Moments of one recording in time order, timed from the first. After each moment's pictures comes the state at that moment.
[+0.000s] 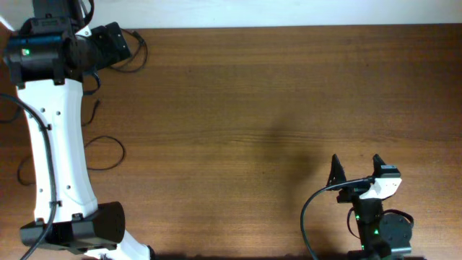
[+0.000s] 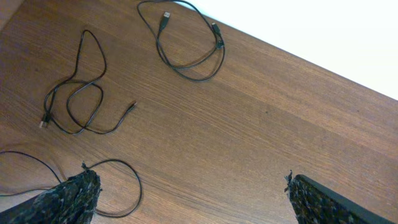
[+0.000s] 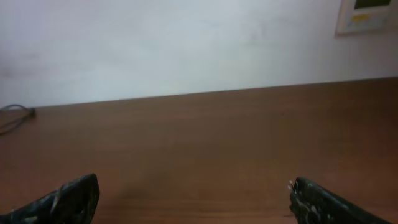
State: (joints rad) left arm 0.10 1.78 2.22 -1.33 -0.11 -0.29; right arm 0.07 0.02 0.09 -0.15 0.02 0.13
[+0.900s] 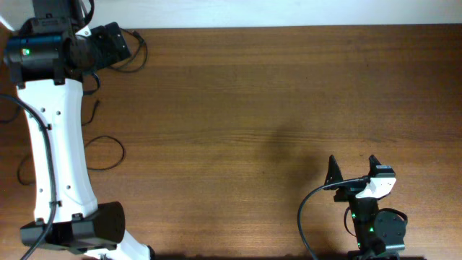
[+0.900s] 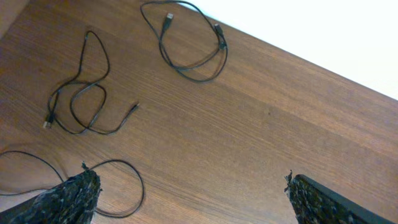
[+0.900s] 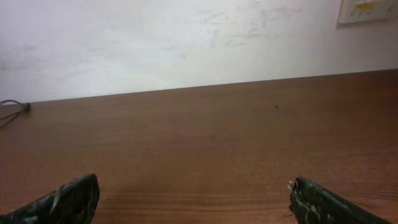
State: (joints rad) left arm 0.10 1.78 2.22 -1.33 -0.12 -0.29; right arm 0.07 0.02 0.02 -0.08 0.02 0.14
